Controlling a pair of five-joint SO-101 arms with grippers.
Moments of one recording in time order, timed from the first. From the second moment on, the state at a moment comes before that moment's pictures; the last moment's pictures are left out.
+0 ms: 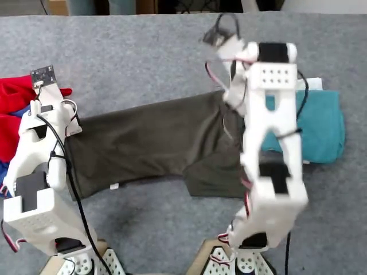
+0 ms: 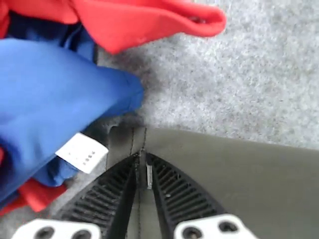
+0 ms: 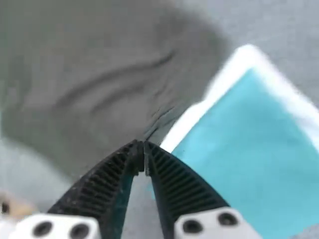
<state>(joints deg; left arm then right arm) -21.5 9.2 24.8 40.0 3.3 0.2 12.5 -22.0 100.6 48.2</state>
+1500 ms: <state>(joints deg) -19.5 9.2 25.4 40.0 3.3 -1.3 -1.5 46.7 56.0 75.6</state>
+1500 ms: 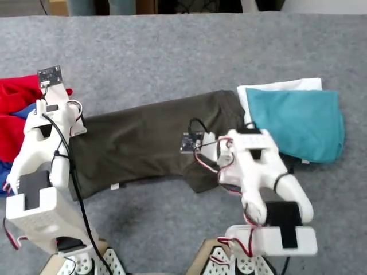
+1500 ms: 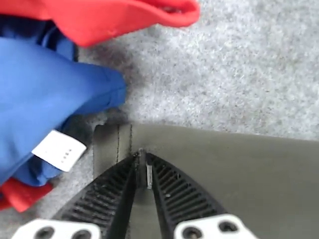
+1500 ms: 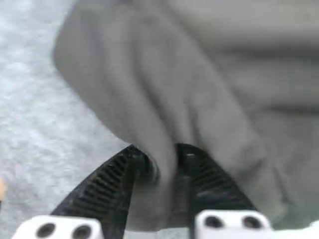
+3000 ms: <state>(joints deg) -19.5 9.2 25.4 40.0 3.3 -8.9 55.7 -68.3 99.0 67.2</state>
